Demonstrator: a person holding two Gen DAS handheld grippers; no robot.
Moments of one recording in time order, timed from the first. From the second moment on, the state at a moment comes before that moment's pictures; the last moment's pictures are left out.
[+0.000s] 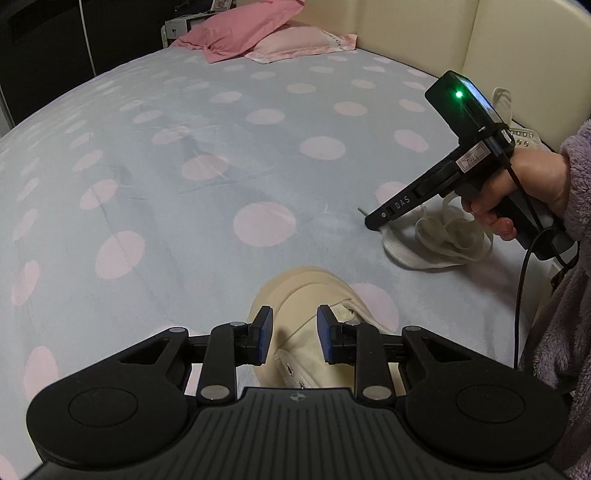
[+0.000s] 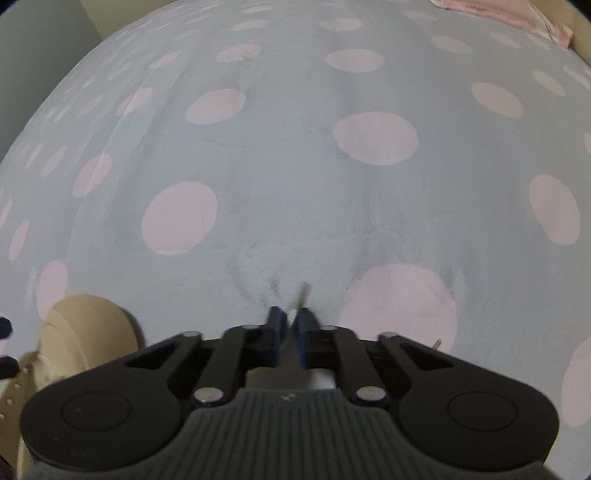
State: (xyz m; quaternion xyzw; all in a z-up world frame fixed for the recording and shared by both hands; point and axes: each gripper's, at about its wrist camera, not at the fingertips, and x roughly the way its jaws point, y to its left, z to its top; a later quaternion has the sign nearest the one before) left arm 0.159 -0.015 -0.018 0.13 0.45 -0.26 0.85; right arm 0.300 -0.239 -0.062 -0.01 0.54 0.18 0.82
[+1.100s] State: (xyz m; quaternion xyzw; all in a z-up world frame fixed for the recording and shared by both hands) left arm 0.128 -0.001 -0.005 0.20 0.30 -0.28 0.89; right arm 0.182 -0.196 0.042 -0.28 0.41 0.45 0.74
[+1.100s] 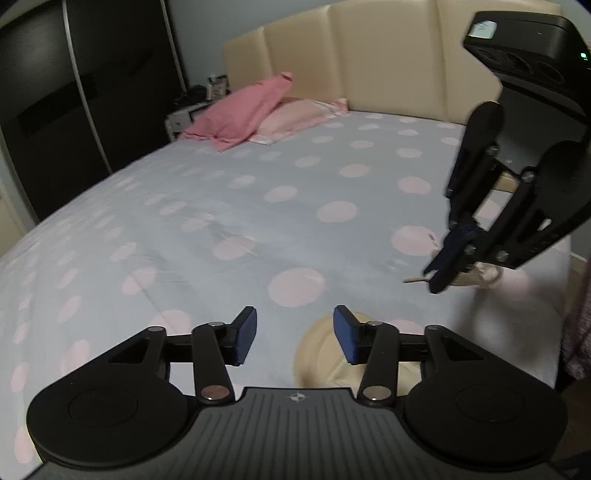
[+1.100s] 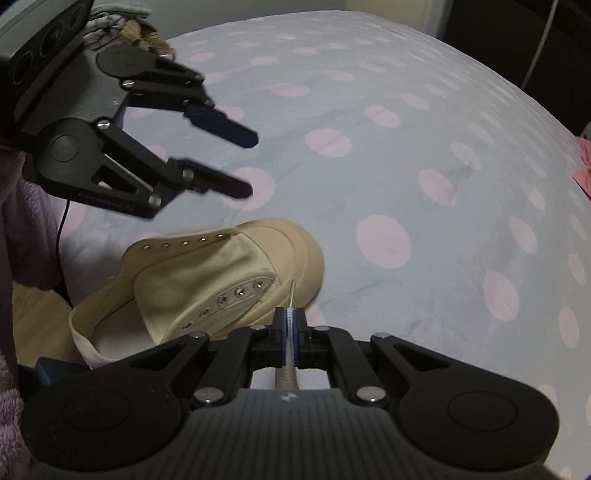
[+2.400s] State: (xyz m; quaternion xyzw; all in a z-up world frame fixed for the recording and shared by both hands) left arm 0.121 -0.055 -0.060 0.38 0.32 -0.39 0.77; right arm 0.197 -0.162 0.015 -0.33 0.40 0.52 0.68
